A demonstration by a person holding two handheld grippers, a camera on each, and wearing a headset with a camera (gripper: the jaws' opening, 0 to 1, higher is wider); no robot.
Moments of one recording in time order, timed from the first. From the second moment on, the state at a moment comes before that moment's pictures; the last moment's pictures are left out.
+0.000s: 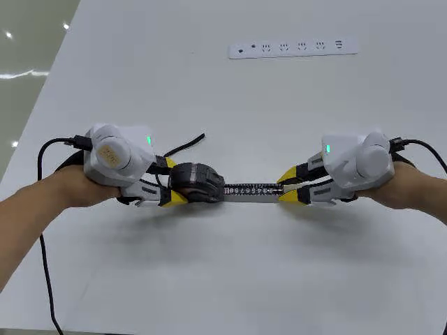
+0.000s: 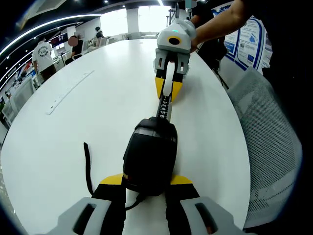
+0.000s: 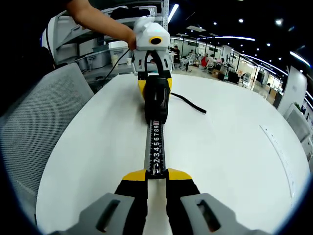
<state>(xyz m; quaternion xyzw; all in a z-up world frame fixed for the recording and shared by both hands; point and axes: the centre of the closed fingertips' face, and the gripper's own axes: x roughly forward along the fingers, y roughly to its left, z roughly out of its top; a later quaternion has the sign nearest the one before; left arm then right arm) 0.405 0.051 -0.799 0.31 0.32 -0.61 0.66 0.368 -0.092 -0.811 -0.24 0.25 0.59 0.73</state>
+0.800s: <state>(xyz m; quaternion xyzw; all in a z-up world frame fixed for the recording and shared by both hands) 0.405 0.051 -0.799 0.31 0.32 -0.60 0.66 0.360 -0.130 -0.812 -0.25 0.26 0.58 0.73</state>
